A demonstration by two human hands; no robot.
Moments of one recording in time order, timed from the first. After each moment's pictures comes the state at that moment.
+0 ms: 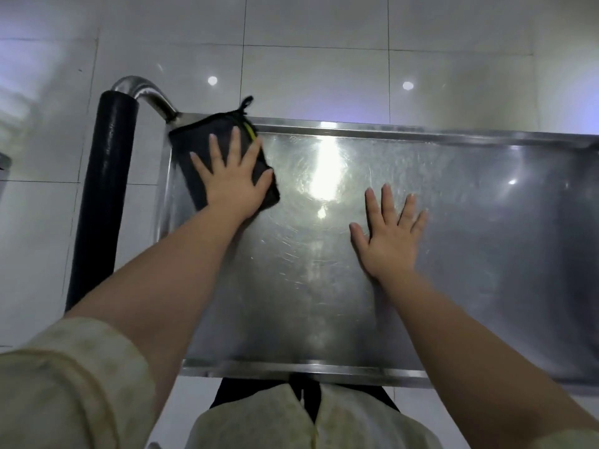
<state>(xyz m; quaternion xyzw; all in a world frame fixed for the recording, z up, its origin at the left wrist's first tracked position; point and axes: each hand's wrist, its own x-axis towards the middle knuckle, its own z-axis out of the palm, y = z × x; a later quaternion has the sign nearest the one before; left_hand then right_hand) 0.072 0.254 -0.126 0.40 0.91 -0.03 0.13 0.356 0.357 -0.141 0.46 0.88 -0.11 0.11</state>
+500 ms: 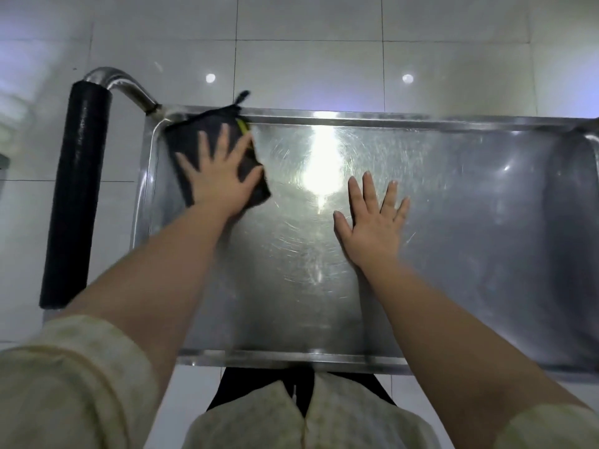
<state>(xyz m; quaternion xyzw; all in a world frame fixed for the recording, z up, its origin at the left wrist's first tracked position) 0.087 0.252 -0.128 0.39 0.91 -0.03 0.14 0.360 0.359 -0.145 0.45 0.88 -0.12 0.07</state>
